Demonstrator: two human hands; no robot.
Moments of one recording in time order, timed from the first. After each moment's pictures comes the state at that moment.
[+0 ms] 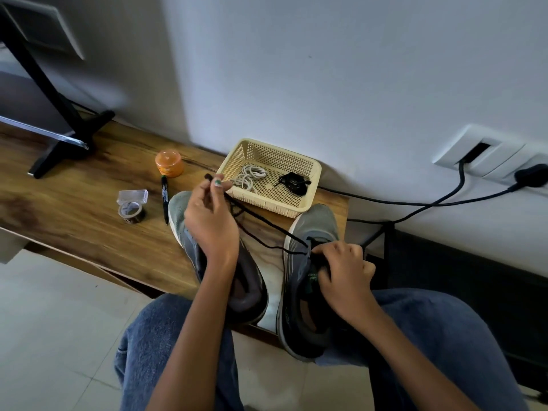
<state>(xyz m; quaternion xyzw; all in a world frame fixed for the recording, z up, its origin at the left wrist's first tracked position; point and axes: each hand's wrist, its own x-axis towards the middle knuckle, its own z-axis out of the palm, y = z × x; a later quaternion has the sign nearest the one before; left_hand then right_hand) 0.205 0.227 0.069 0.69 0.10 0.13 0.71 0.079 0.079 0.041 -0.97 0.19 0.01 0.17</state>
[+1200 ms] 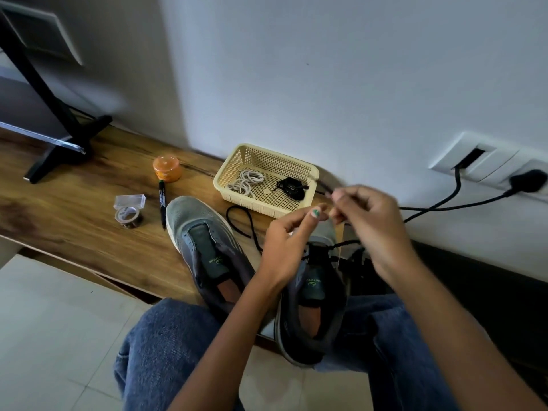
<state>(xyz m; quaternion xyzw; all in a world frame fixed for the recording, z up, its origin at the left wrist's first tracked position) 0.167 0.176 0.058 0.65 -0.17 -0.17 0.72 0.120 0.059 0.132 -0.77 0.21 -0.16 0.58</state>
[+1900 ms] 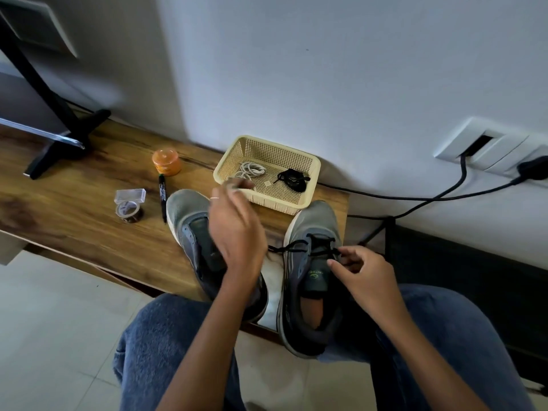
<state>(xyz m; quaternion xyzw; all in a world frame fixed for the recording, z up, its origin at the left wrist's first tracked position) 0.187 0.204 0.056 0.78 0.01 0.18 0.60 0.065 0.058 0.050 -0.87 0.31 -0.06 0.39</state>
